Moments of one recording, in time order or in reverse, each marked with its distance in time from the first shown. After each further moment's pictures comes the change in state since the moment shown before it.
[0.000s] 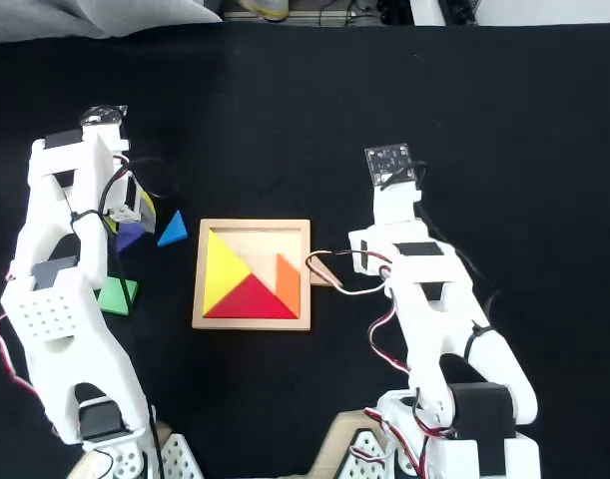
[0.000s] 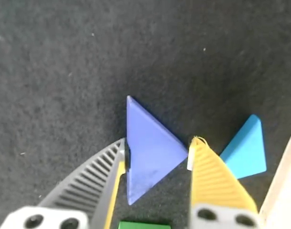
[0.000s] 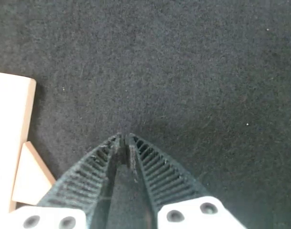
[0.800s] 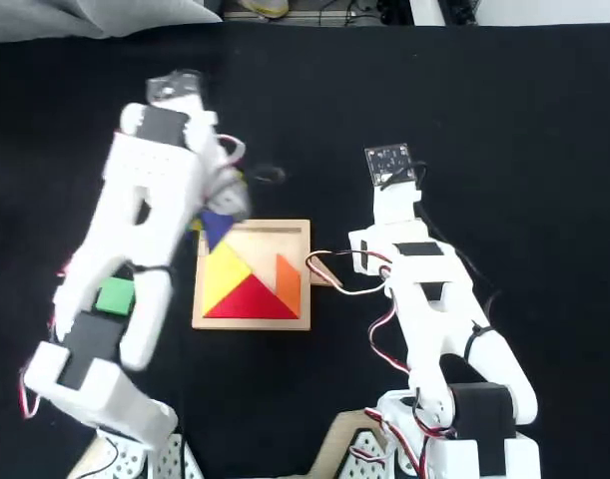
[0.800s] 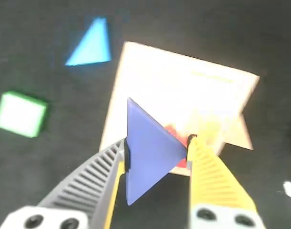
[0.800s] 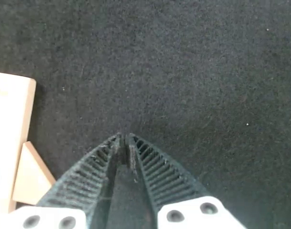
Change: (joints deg) left arm 28.7 -29.6 2.9 20.7 40.8; right arm 0.0 0.0 0.0 0.0 0.0
